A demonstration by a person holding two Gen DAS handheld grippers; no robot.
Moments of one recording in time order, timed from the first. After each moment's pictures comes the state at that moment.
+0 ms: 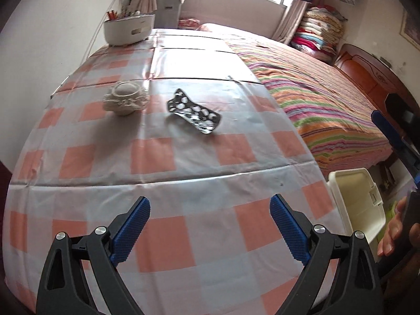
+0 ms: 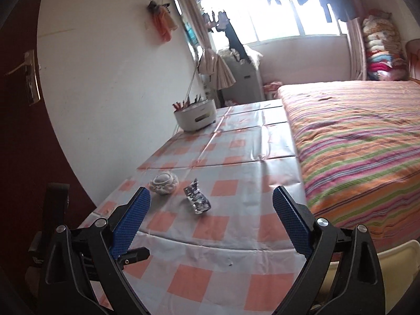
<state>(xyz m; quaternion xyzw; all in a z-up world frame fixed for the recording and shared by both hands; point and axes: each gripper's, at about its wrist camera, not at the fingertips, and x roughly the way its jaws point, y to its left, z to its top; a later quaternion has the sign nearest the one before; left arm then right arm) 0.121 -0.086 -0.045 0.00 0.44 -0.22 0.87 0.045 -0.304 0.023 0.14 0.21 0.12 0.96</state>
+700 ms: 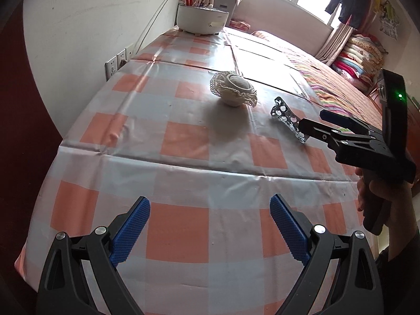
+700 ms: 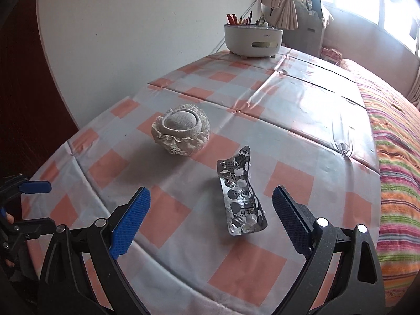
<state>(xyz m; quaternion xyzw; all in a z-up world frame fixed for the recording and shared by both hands) 0.139 0.036 -0.058 -0.06 0.46 -0.12 0.88 0.235 -0.198 -0.032 -0.05 0.38 0.21 0.90</state>
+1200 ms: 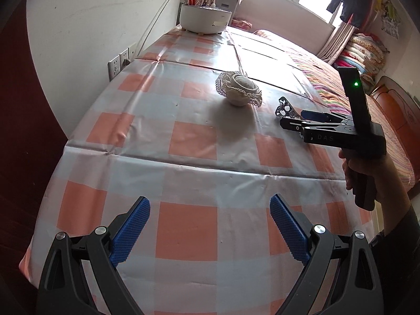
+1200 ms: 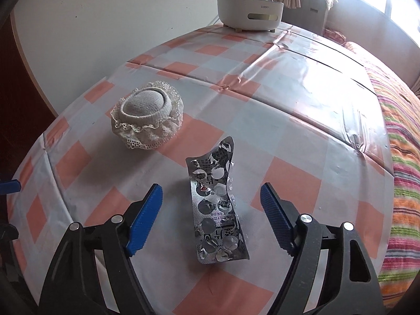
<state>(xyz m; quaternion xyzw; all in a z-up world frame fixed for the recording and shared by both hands) 0.137 0.041 -0.056 -0.05 0.46 -0.12 0.88 0.263 -0.208 -0.056 -0.06 0.44 0.20 0.87</state>
